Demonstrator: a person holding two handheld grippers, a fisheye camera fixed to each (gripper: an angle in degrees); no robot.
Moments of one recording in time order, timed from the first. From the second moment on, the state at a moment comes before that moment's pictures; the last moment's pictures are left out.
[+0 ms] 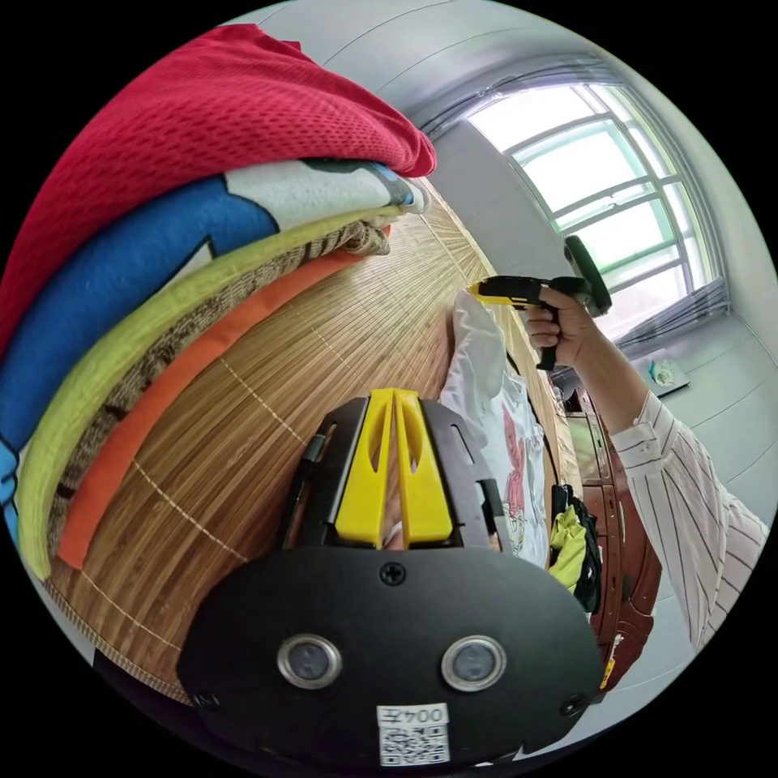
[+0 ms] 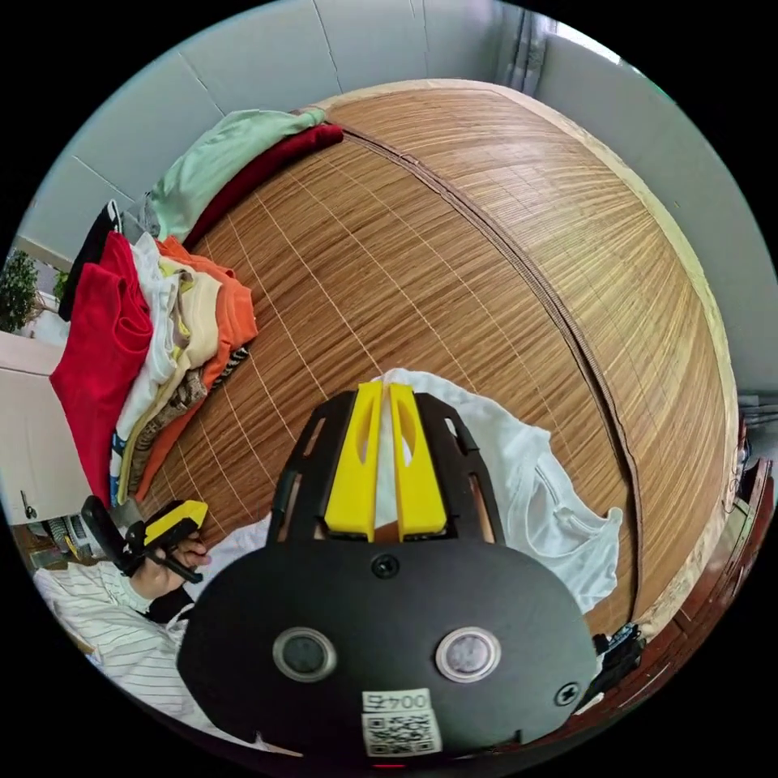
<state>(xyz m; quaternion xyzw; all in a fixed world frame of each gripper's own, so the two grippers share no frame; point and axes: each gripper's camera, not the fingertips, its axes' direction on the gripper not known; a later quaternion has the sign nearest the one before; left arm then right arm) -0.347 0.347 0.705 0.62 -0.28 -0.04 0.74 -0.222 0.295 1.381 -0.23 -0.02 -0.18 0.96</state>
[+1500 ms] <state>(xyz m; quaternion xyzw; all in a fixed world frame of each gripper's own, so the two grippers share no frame) -0.305 0.293 0.735 0.58 -0.27 0.11 0.76 0.040 0.506 1.249 -0.04 -0.20 0.14 0.97</state>
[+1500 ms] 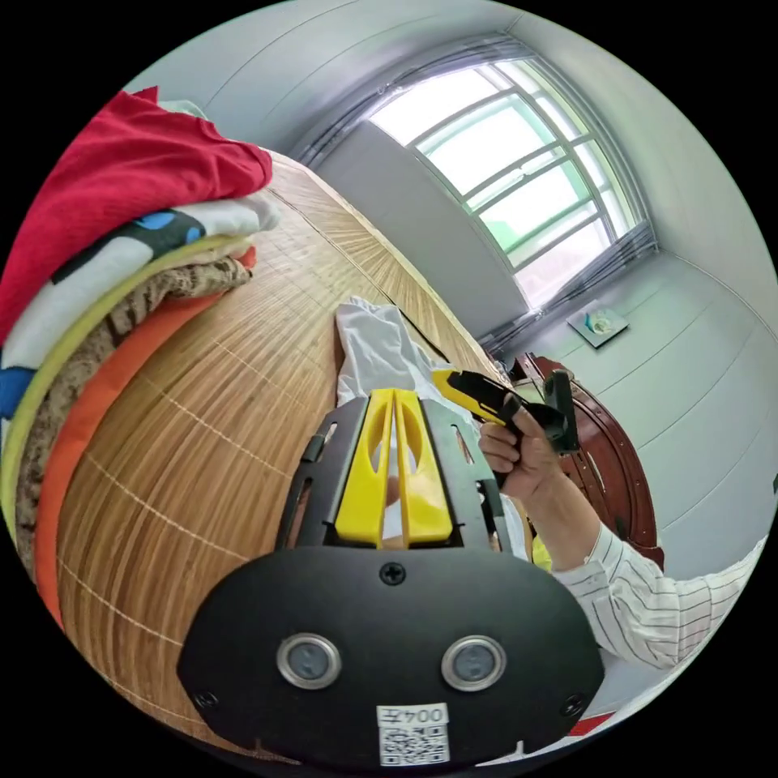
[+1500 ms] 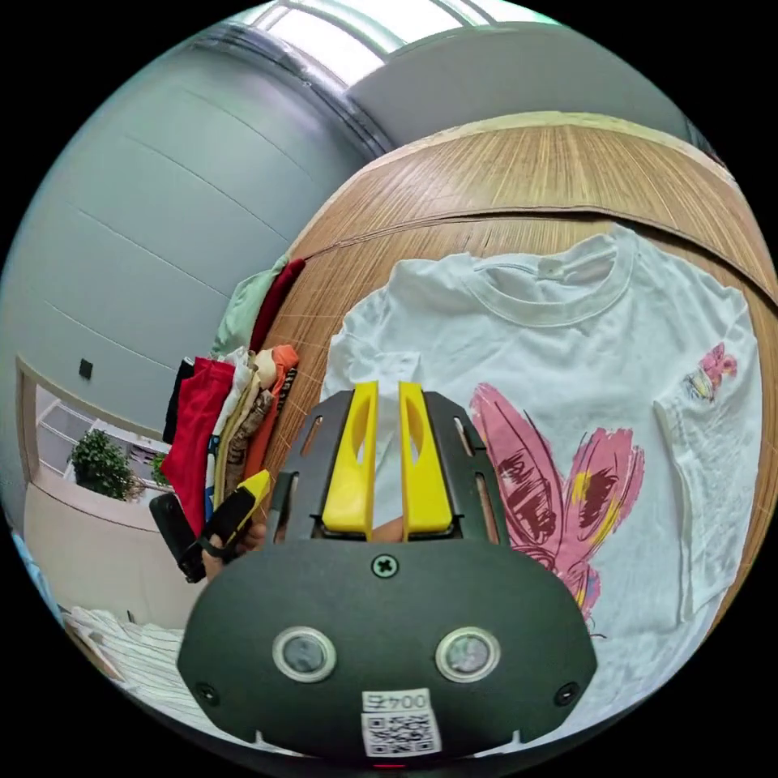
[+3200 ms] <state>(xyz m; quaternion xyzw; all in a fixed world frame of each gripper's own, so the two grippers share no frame) -0.311 0.269 0.691 0.55 -0.26 0.05 0.79 -0.091 0.435 1.303 -0.08 -0.03 -0.18 0.98</state>
